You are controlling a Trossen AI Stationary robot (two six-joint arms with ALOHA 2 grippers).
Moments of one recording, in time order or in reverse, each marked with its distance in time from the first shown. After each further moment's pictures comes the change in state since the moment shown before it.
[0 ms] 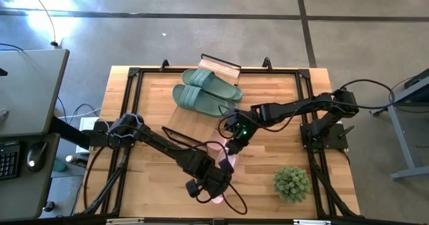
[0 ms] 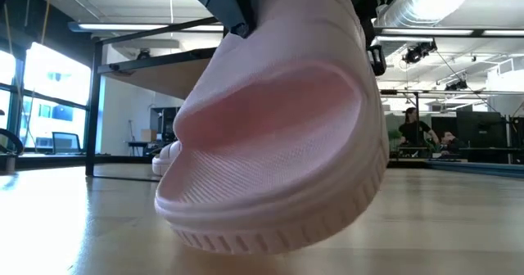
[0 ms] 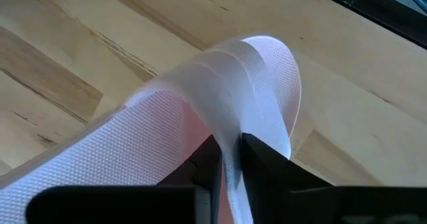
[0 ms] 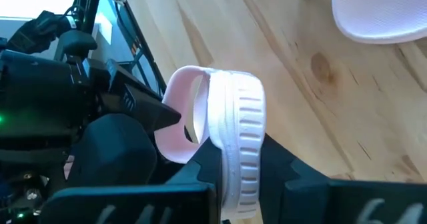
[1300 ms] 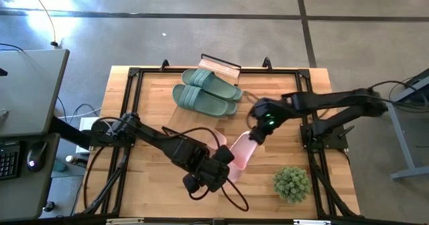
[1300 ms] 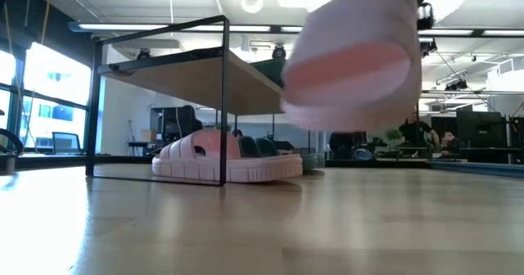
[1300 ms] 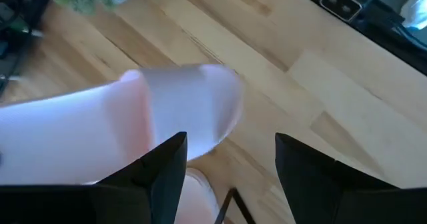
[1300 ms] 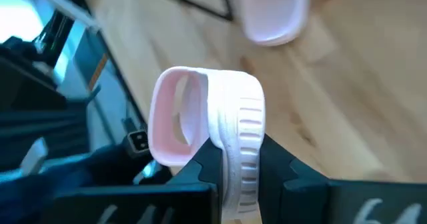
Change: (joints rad) left arm -0.002 0.000 0.446 -0.403 -0.147 -0.084; right arm 0.000 -0.352 -0.001 -0.383 0.267 -0.048
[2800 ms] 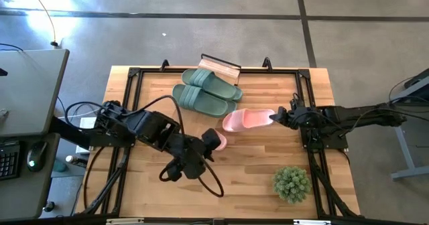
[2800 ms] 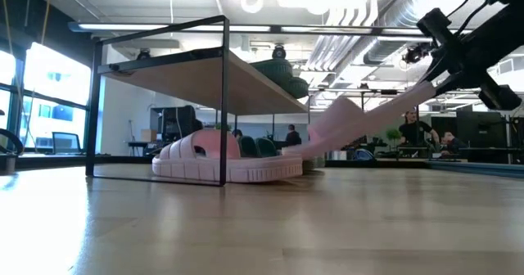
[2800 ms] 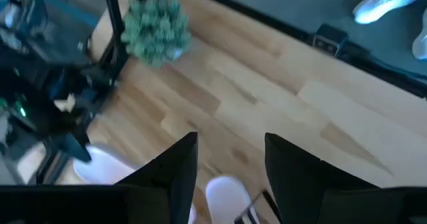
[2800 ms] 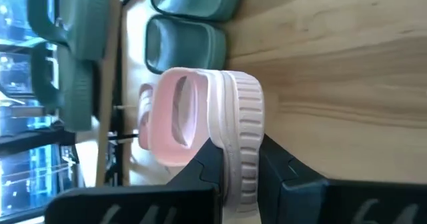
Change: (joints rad) left arm 0.023 -0.220 0.044 -0.016 0.035 0.124; right arm 0.000 -0.783 -0.811 0.309 0.630 0.730
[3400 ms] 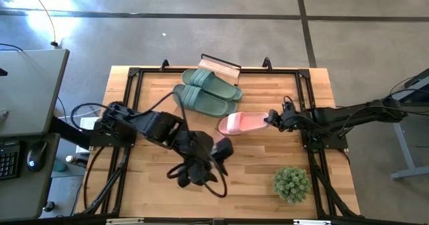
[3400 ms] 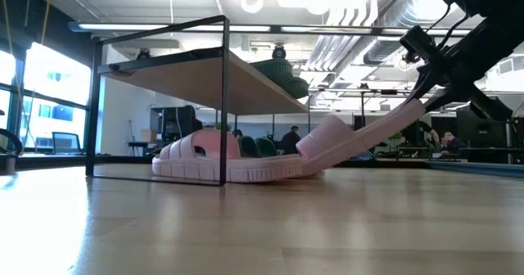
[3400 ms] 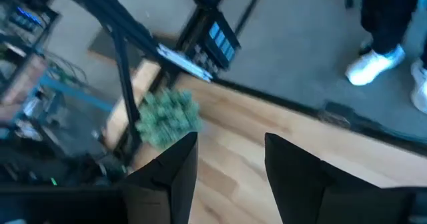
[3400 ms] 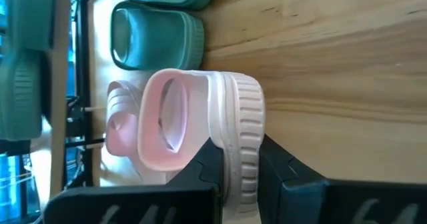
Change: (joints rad) left arm 0.039 0.042 0.000 0.265 0.221 0.118; right arm 0.001 0.234 -0.003 0.135 -0.001 0.027
